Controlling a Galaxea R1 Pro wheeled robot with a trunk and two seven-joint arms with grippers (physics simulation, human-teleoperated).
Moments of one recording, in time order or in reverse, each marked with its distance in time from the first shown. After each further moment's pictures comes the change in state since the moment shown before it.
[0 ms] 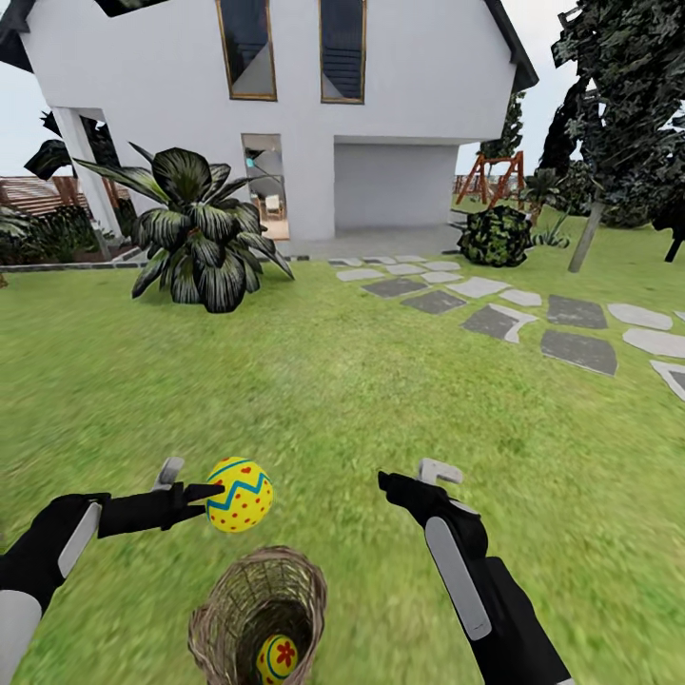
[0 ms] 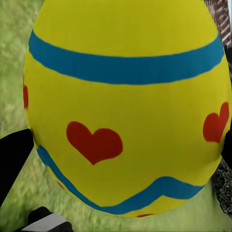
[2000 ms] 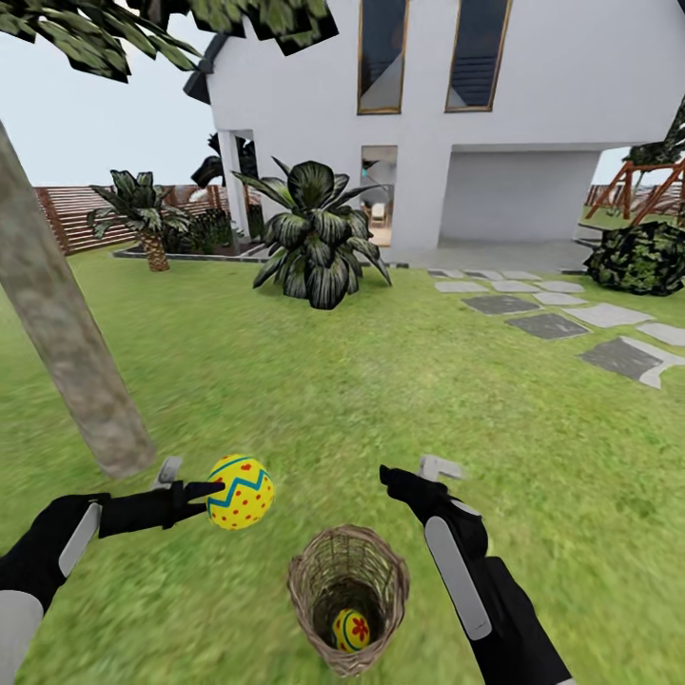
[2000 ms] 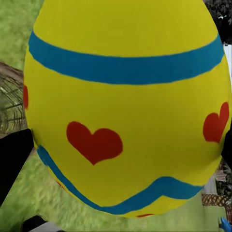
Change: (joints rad) left arm 0.000 -0.008 0.019 0.003 0.006 0.002 -0.004; right arm 0.000 -0.001 0.003 -0.006 0.003 -0.051 0.000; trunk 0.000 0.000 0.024
